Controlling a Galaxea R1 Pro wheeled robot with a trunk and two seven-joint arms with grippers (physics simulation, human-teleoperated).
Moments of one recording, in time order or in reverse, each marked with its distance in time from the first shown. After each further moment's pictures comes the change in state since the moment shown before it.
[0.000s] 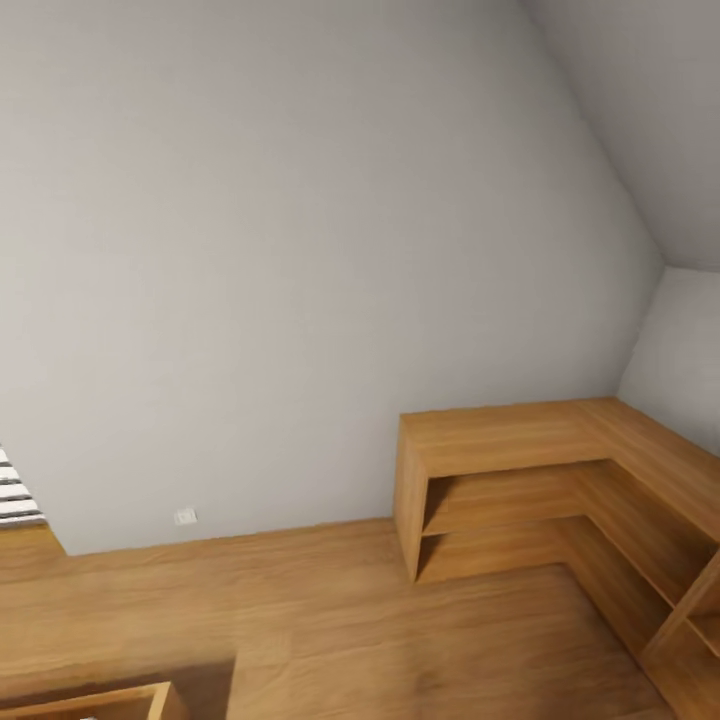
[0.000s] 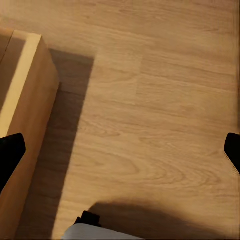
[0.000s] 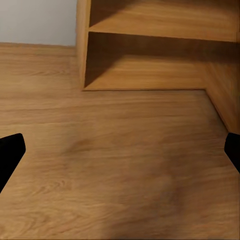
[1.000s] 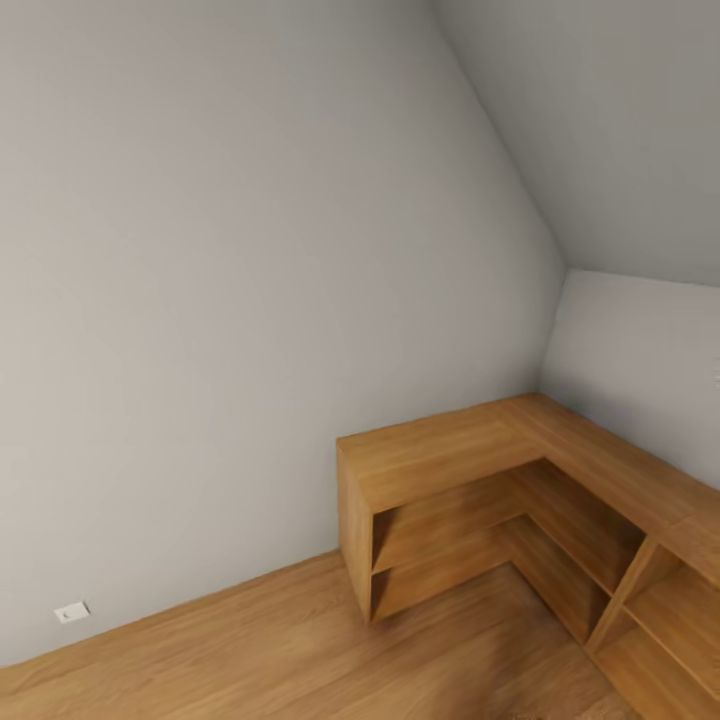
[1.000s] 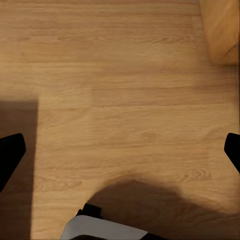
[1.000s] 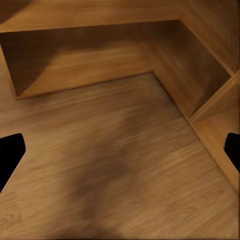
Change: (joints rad) left arm 0.000 0.007 0.001 0.037 0.002 -0.001 0.000; right arm 0.011 -0.026 -0.003 0.003 -0.042 0.032 -0.002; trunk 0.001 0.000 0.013
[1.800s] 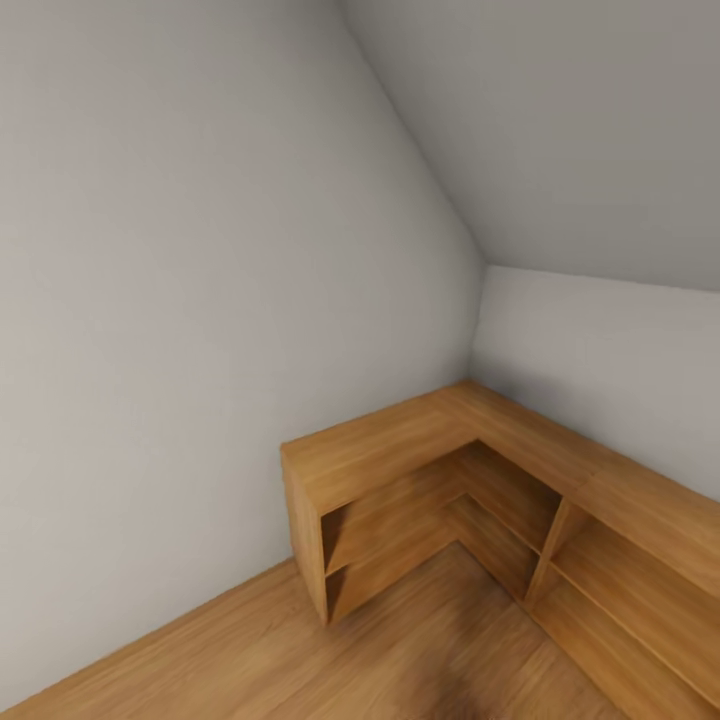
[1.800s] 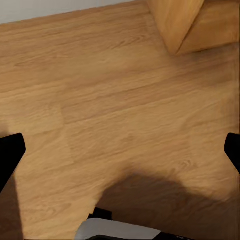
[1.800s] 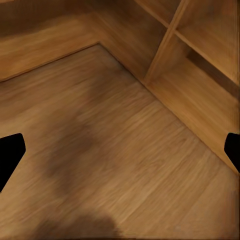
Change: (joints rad) left arm 0.001 0.058 -0.006 0.161 -0.015 -0.197 -0.065; right arm 0.019 0.000 -0.001 0.000 -0.111 0.000 0.016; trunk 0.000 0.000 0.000
